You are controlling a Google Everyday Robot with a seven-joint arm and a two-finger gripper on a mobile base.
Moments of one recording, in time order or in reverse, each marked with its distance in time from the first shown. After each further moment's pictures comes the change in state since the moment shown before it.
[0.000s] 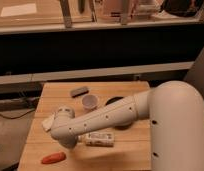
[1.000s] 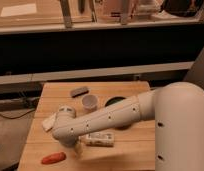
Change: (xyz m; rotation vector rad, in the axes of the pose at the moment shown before) arm 0.000 -0.004 -0.004 0.045 -0.001 0.052
